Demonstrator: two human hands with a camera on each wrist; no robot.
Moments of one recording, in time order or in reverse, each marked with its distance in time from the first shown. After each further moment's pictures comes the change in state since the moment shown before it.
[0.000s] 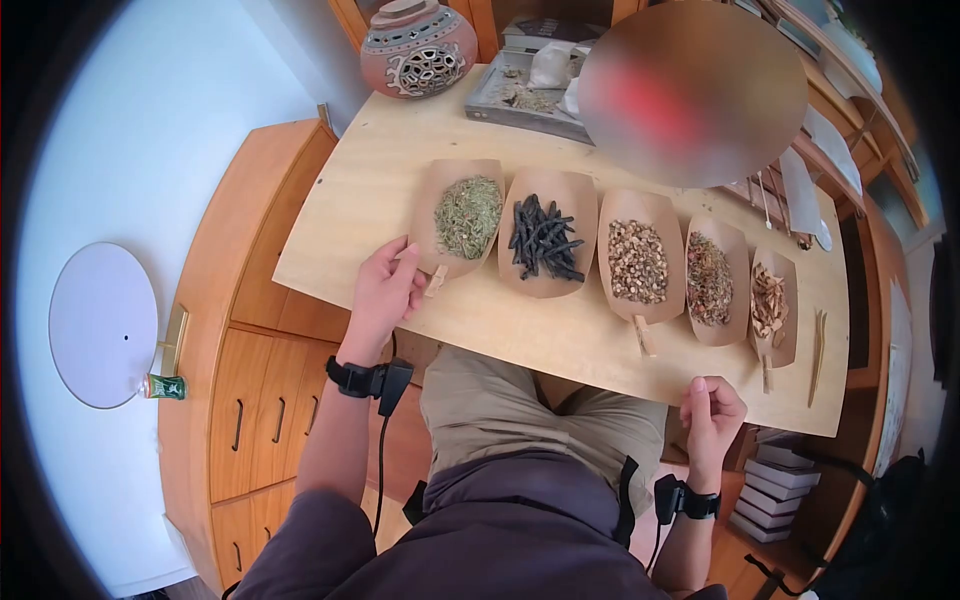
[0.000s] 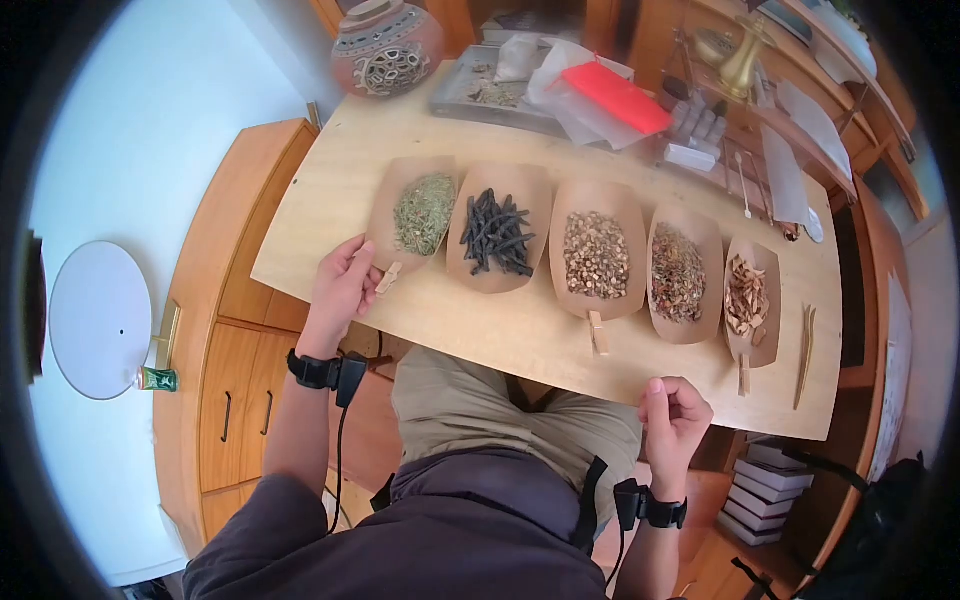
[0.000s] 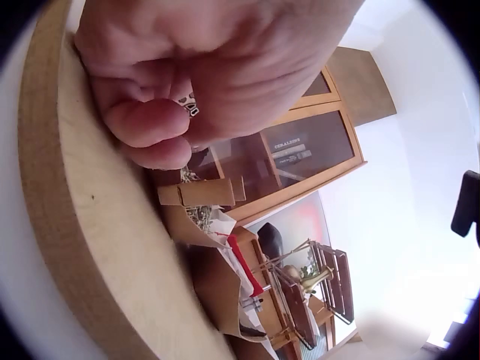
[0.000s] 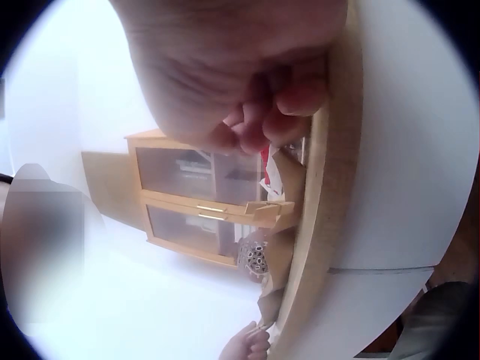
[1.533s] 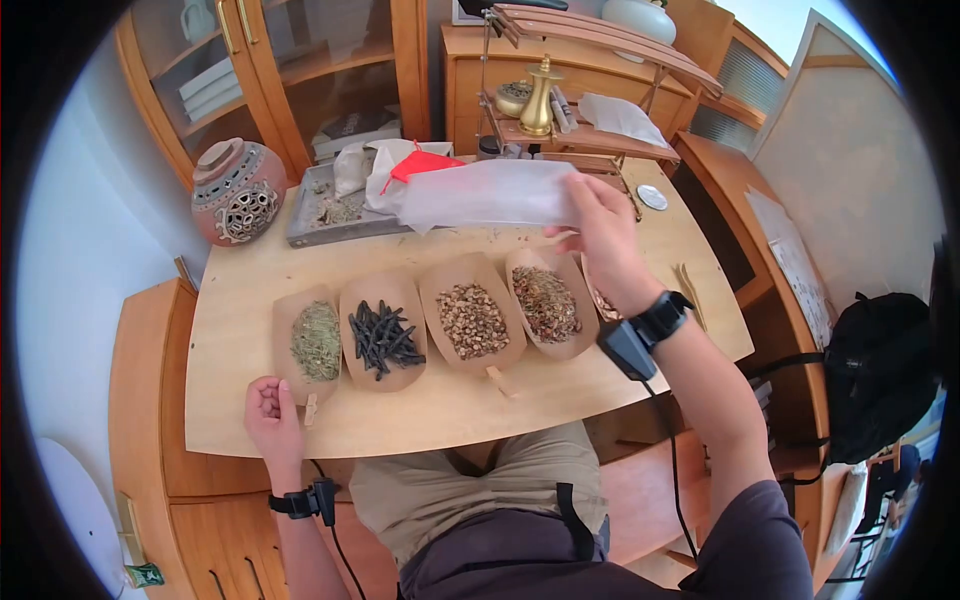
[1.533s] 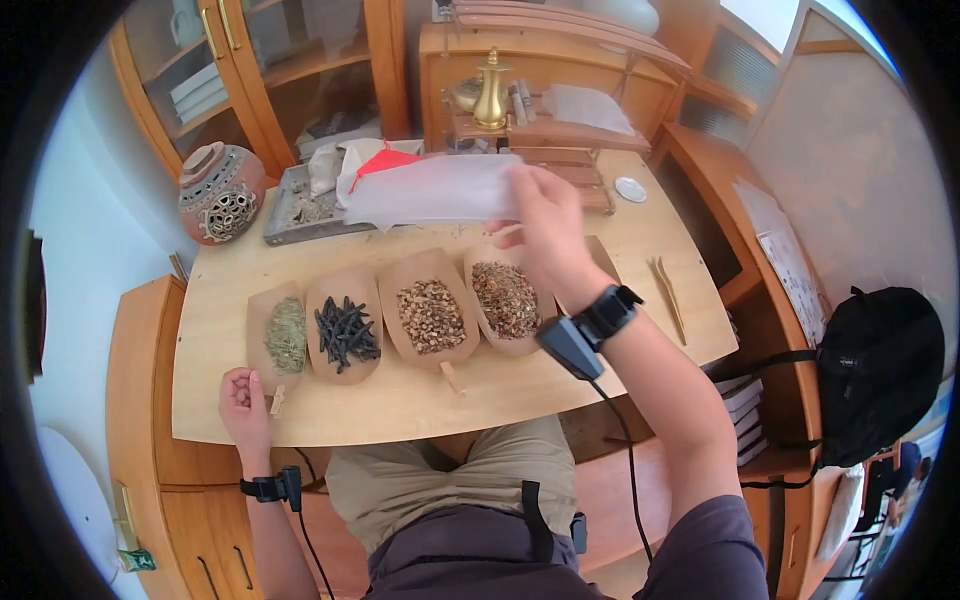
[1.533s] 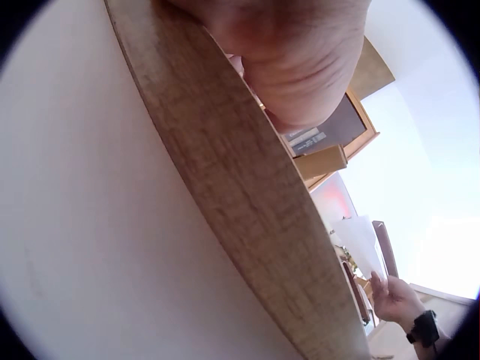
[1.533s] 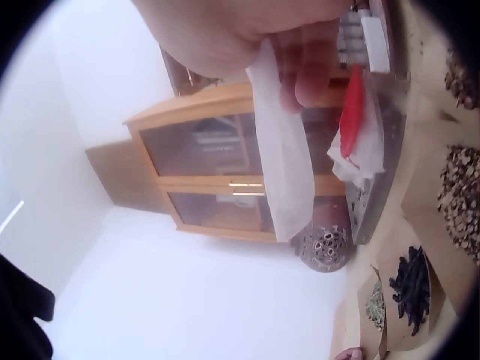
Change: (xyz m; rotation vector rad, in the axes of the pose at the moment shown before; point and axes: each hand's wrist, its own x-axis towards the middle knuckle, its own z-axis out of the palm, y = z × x) left_hand 0.015 -0.027 0.000 0.135 0.167 0.529; right_hand 0.185 -0.119 0.013 0.173 0.118 -0.017
